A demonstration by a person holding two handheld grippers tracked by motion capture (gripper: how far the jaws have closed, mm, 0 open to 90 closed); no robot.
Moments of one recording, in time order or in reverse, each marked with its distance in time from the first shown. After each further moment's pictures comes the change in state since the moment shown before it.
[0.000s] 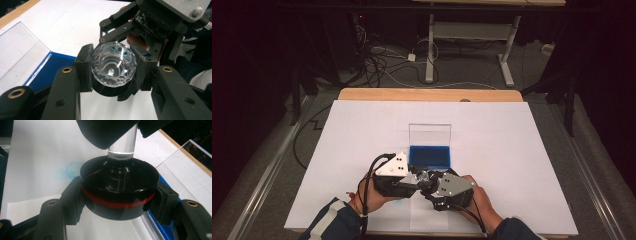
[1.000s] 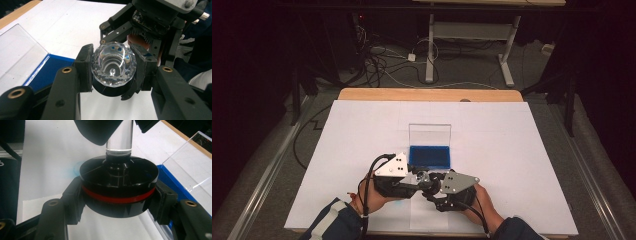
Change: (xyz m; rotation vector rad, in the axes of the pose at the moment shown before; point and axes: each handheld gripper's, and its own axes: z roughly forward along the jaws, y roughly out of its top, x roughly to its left) left arm -0.001 -0.001 0.001 -0.017 -0.012 0.005; right arm -0.005 -0.002 -0.005 0.010 0.069 0.065
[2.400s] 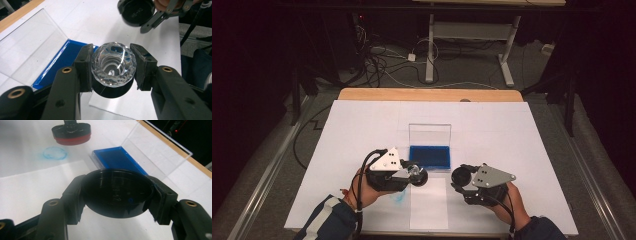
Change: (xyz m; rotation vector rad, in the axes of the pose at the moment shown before) left arm 0.018 -0.011 -0.012 0.066 0.092 -0.021; right arm -0.031 -0.025 -0.061 0.021 -0.160 0.051
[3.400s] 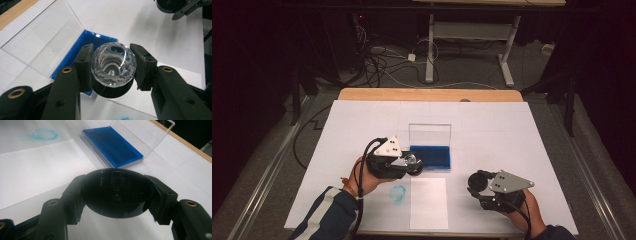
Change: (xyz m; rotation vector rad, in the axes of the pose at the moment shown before) left arm 0.030 0.006 0.006 0.078 0.037 -0.034; right arm -0.008 -0.033 -0.026 0.057 -0.044 0.056
